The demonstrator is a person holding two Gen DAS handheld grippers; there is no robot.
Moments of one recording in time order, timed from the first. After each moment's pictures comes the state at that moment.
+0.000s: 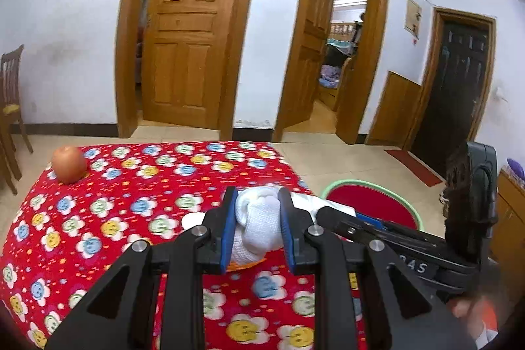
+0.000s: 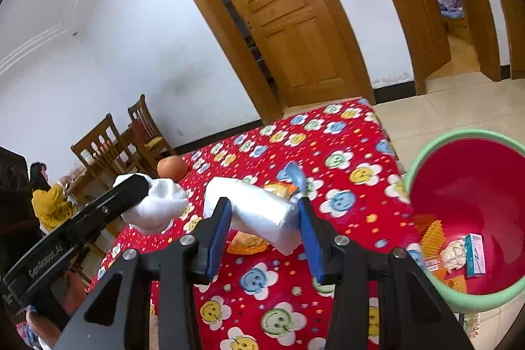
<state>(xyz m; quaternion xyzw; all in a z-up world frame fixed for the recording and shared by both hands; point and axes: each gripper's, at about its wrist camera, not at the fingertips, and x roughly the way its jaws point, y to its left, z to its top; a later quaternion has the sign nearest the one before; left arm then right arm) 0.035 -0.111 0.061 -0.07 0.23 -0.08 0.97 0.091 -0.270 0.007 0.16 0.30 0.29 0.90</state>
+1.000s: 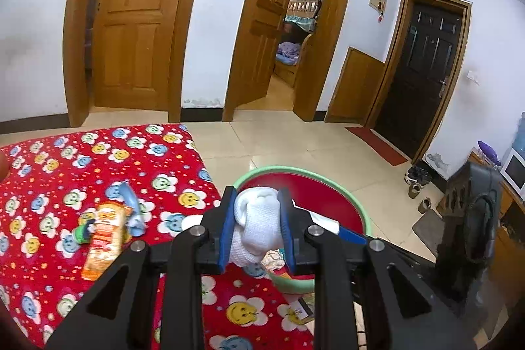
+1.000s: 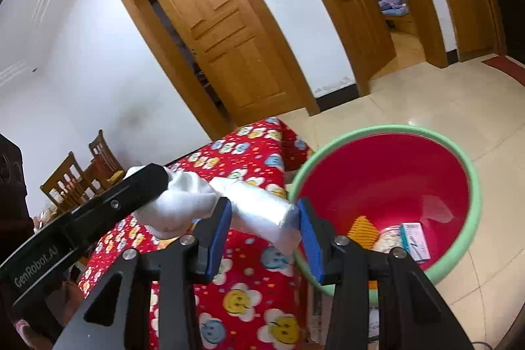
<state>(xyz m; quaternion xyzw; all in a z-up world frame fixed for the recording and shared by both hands) 0.085 -0.238 0.051 -0.07 0.28 -0.17 0.94 0.090 -0.379 -0.007 0.20 0.30 0.17 0.92</state>
